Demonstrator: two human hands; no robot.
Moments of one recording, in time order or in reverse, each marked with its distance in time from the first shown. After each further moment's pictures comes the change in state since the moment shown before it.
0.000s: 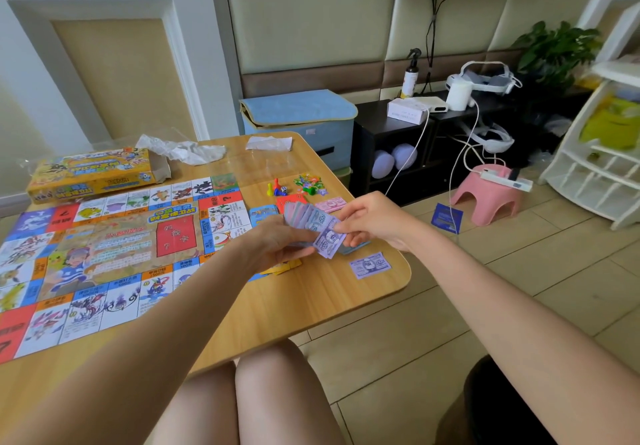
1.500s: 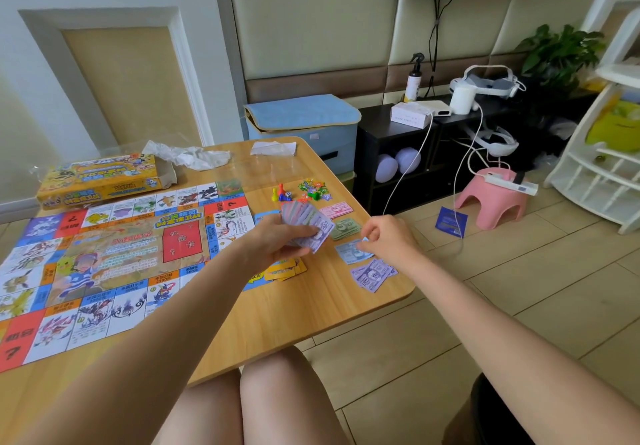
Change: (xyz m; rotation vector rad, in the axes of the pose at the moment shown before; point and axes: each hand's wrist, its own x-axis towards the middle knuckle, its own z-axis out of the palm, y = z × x) left_hand 0.004 0.006 -0.012 0.046 0.043 0.050; right_hand 0.010 0.042 0.001 -0.541 0.319 -0.019
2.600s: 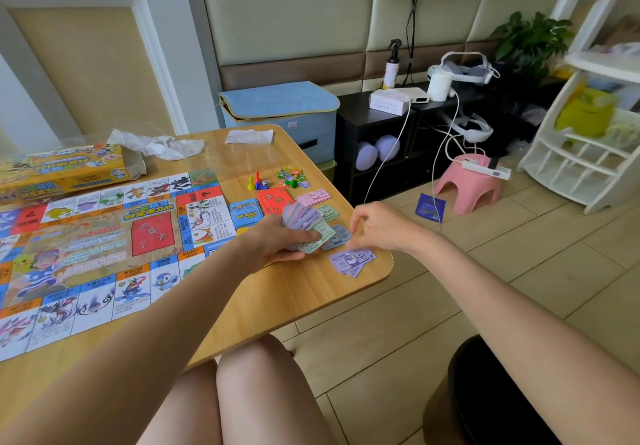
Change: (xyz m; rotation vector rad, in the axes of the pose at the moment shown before) left_hand -0.002 -0.014 0.027 0.127 -0.112 -0.025; right_hand -0.022 -0.002 -0.035 -0.043 -0.247 -0.069
